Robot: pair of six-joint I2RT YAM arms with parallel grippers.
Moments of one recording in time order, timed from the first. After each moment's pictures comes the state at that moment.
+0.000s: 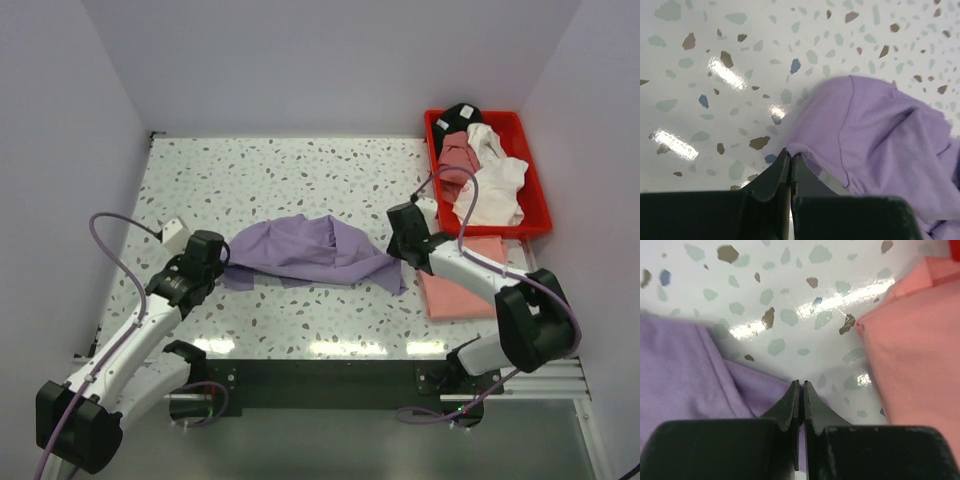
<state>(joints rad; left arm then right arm) -0.37 0.86 0.57 -0.57 -0.56 -0.96 0.48 1.48 0.80 -0.25 0.39 0.71</state>
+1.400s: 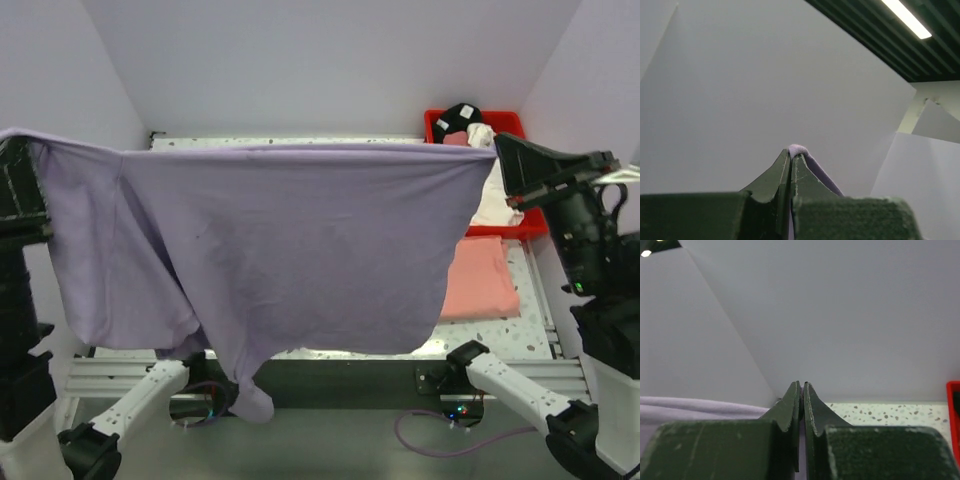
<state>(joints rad) -0.35 0.68 1.74 -0.23 -0.25 -0.38 0.48 0.82 1.70 -0.49 0.16 0.39</state>
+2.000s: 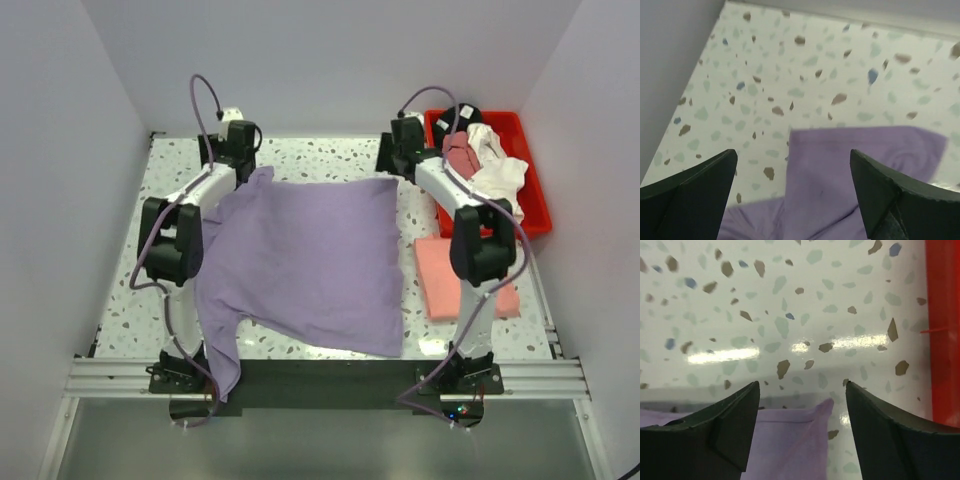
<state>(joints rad) -0.23 2.00 1.60 -0.15 -0.69 -0.14 0.27 1.98 1.66 -0.34 0.26 0.33</state>
